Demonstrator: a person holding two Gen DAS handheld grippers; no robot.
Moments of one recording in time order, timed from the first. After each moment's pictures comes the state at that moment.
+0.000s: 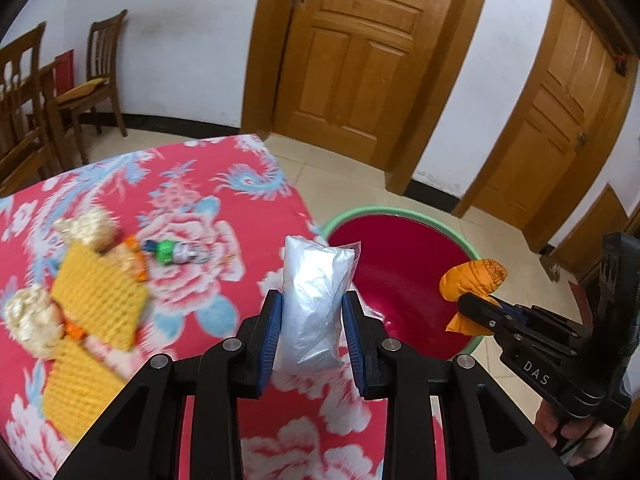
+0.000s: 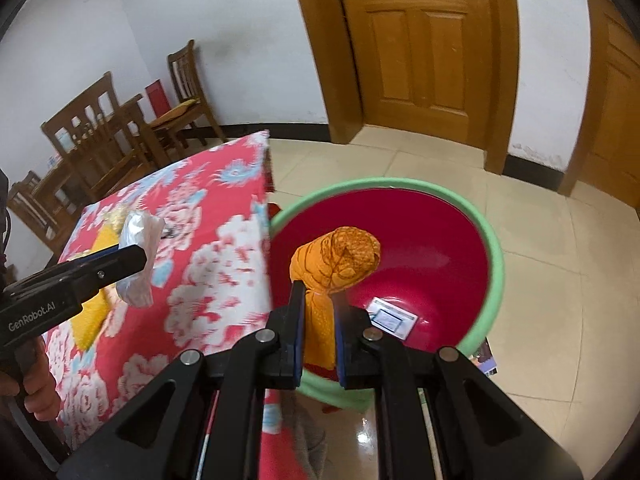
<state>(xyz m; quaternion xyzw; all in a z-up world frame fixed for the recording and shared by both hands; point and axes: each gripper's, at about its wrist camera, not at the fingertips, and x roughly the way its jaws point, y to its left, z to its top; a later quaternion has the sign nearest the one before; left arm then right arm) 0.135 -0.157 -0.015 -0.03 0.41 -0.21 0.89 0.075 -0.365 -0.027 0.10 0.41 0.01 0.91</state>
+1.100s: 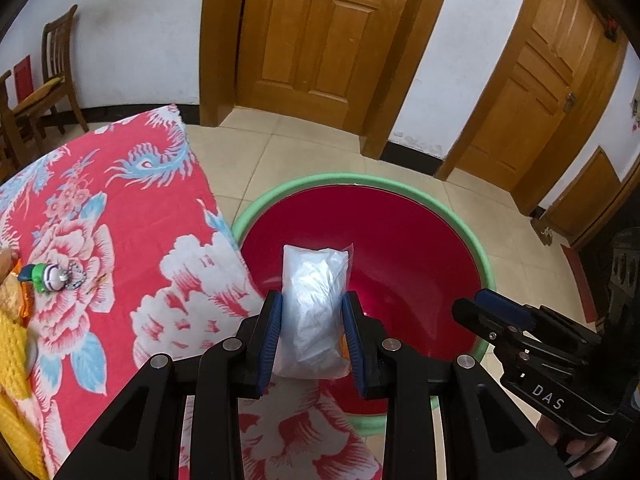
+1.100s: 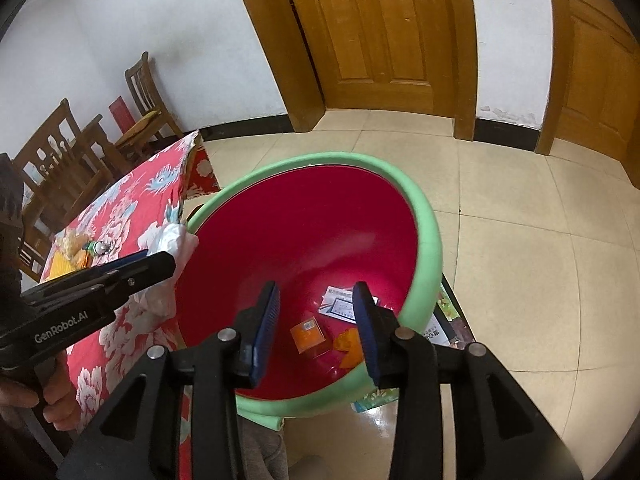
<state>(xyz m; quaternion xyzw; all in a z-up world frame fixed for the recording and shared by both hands) 0.178 -0.248 -0.061 0.01 0.46 -0.25 0.85 0.086 -0.428 -0.066 0.15 0.43 -0.04 0.89</state>
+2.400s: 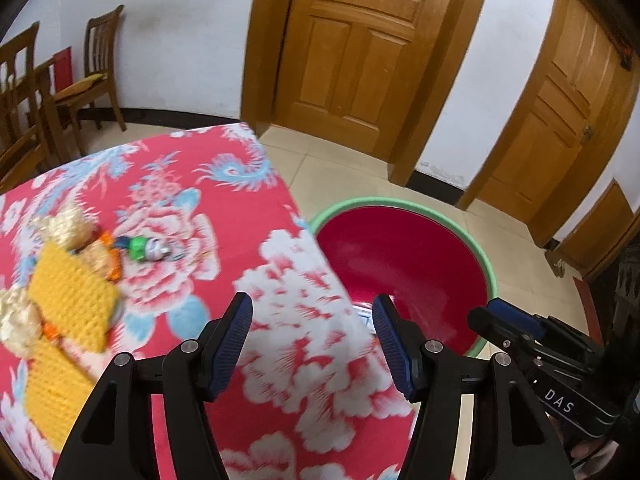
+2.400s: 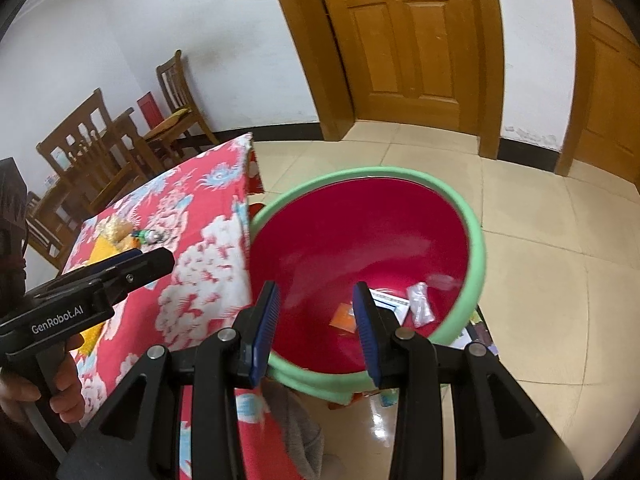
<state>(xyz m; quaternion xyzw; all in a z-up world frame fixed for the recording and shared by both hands) 0.139 -0.173 -0.025 -0.02 0.43 -0.19 0.88 0.066 -0.381 -0.031 0.13 0.41 0.01 0.90</state>
